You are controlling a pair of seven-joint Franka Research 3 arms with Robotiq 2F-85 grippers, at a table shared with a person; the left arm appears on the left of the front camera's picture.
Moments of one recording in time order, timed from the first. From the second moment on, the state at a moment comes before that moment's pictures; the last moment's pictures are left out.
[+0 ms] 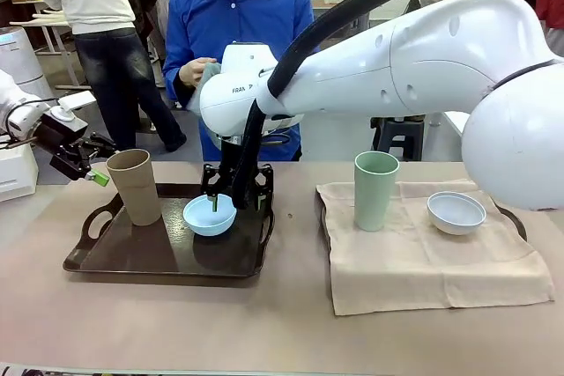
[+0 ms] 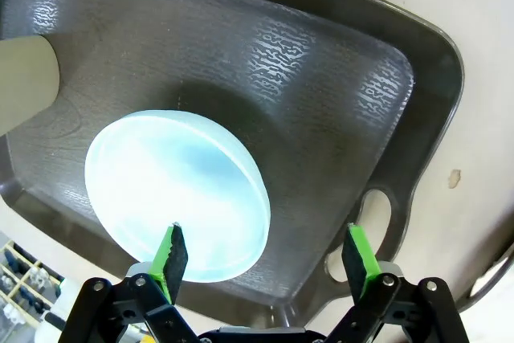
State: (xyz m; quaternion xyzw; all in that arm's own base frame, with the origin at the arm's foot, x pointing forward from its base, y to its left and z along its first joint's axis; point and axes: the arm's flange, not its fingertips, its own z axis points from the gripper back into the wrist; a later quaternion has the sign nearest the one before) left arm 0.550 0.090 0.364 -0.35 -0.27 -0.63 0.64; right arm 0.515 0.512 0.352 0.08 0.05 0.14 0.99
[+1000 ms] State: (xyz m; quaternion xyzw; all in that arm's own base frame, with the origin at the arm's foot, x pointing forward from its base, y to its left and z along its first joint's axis) left arm 0.548 0.071 0.324 -0.35 -0.28 -0.63 0.63; right arm 0.521 0.521 0.335 0.08 0.06 0.13 0.99
